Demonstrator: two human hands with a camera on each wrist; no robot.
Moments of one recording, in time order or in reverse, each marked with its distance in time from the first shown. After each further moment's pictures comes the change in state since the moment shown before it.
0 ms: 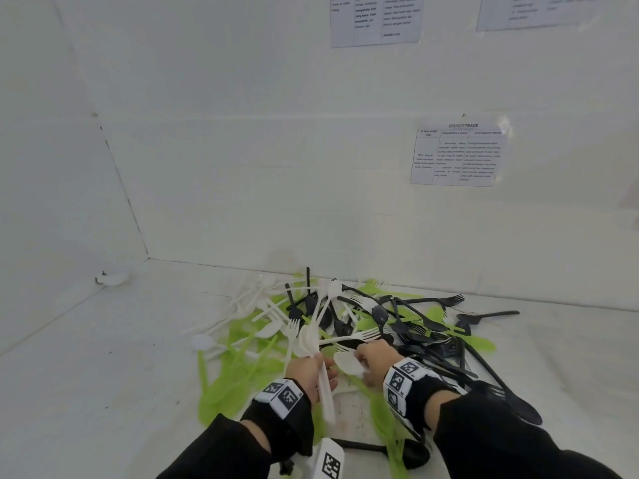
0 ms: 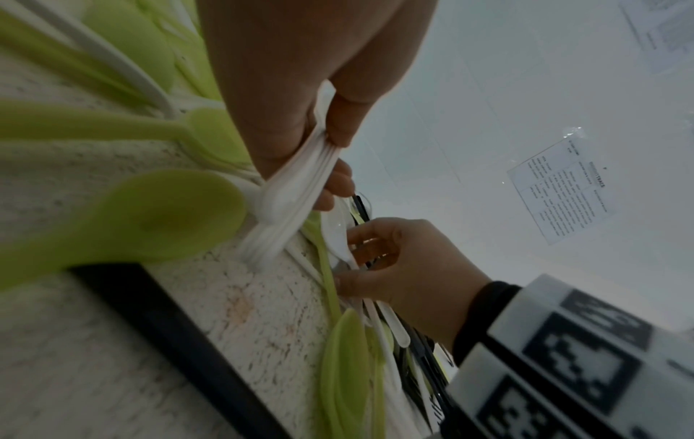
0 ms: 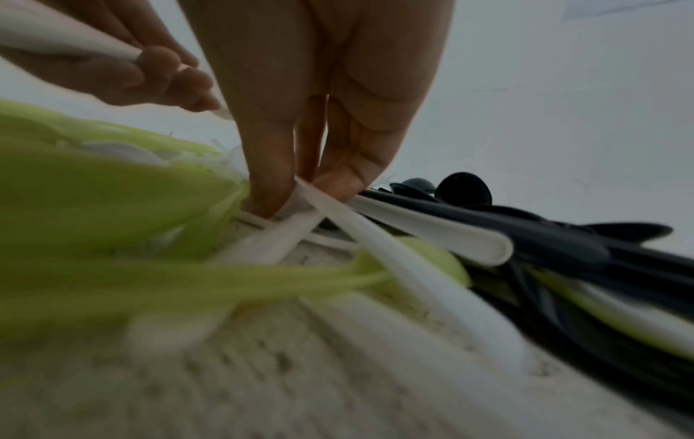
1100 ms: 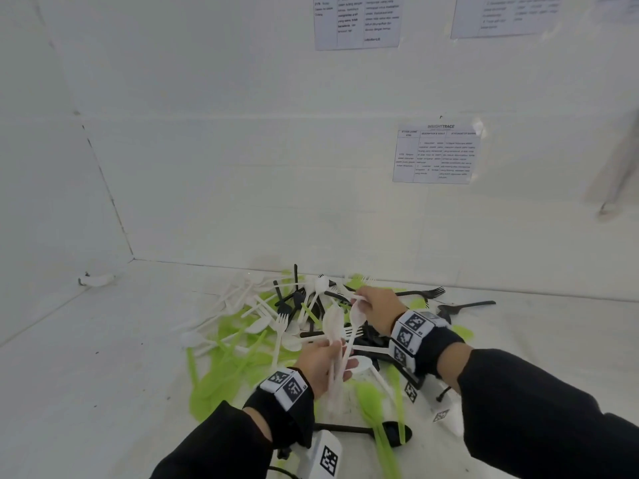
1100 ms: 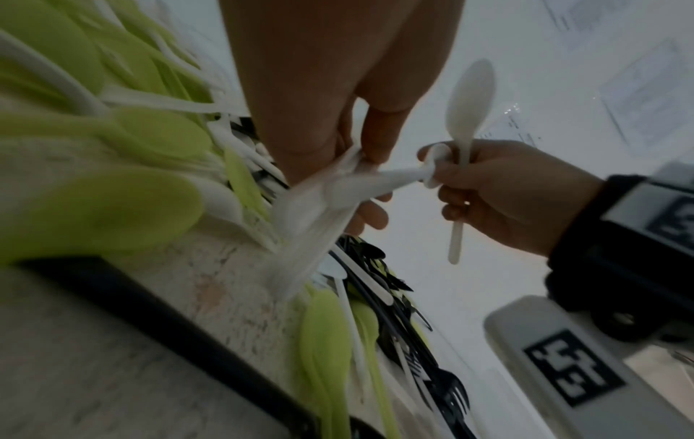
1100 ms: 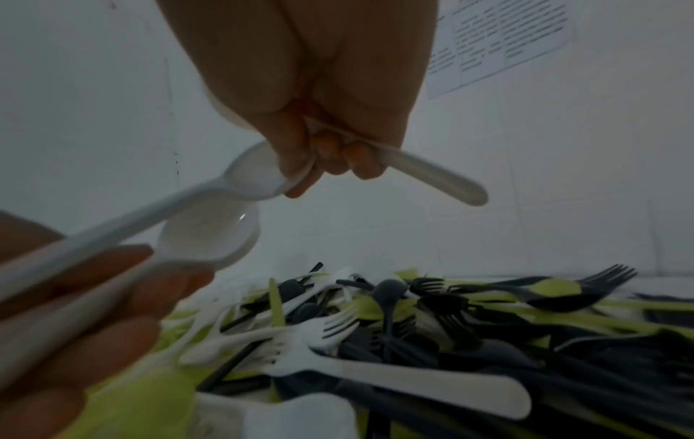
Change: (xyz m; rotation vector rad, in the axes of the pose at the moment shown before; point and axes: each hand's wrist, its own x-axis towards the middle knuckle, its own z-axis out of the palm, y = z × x) left_hand -0.017 -0.004 0.017 0.081 -0.287 0.047; right_hand -0.028 0.005 -0.065 0.288 0.386 -0.023
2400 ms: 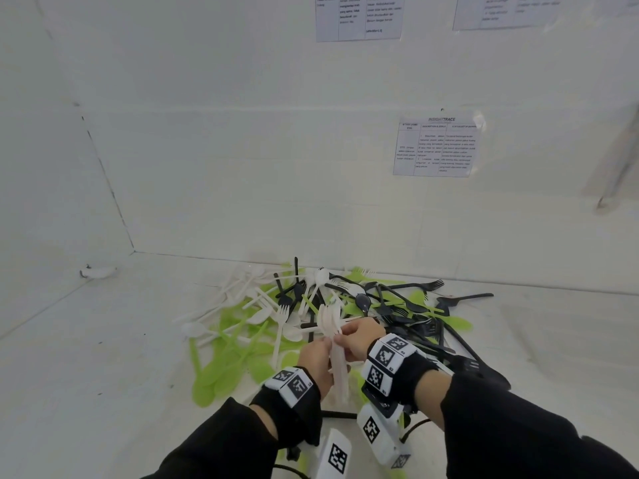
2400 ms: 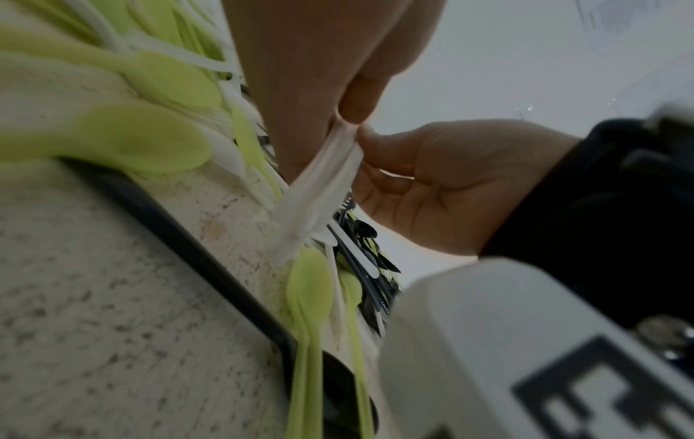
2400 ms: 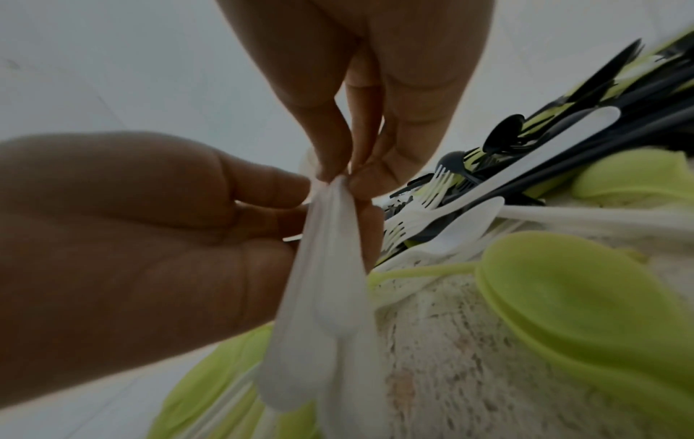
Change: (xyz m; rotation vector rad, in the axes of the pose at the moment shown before) left_hand 0.012 -0.019 -0.005 0.070 0.138 -0.001; right_hand -0.028 -0.013 0.056 0.483 -0.151 0.322
